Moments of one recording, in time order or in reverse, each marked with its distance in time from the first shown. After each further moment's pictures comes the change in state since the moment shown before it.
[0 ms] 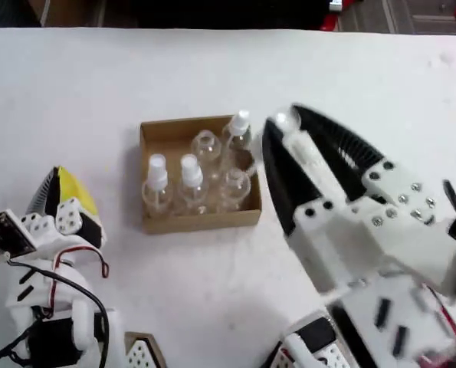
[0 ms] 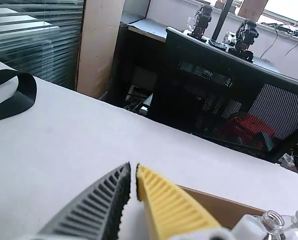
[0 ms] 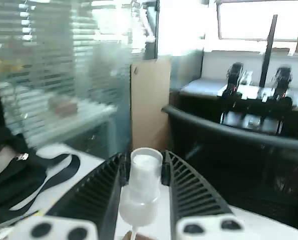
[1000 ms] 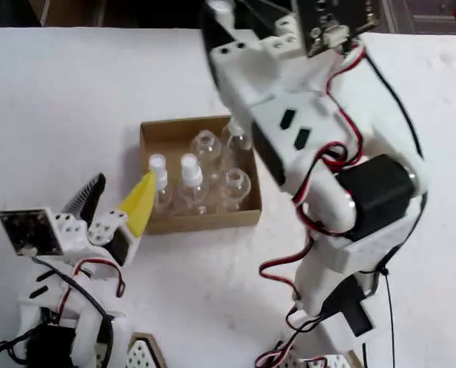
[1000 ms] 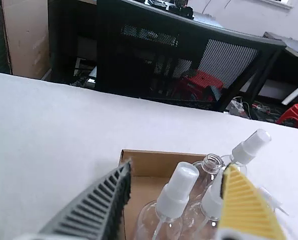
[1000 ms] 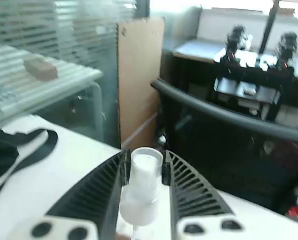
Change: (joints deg) left arm 14.9 0.0 -3.2 8.0 -3.3; right arm 2.1 53.3 -65.9 24.1 3.4
